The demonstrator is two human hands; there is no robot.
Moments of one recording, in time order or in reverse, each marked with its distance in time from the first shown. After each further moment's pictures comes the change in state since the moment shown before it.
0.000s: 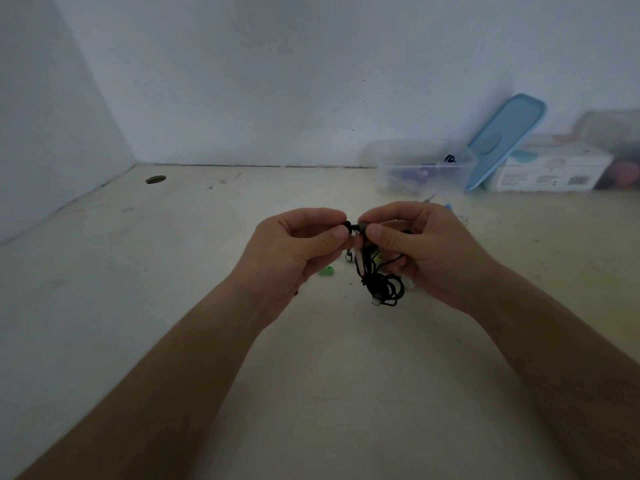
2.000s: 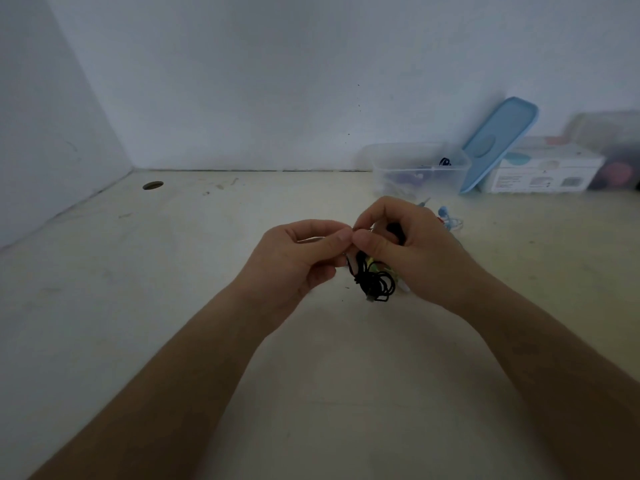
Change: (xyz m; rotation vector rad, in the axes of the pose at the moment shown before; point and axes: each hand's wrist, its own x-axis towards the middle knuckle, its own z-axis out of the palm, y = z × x) left_hand 0.000 -0.002 0.004 0.126 -0.051 -0.064; right_hand -0.002 -0.003 0.004 -0.614 0.024 -0.316
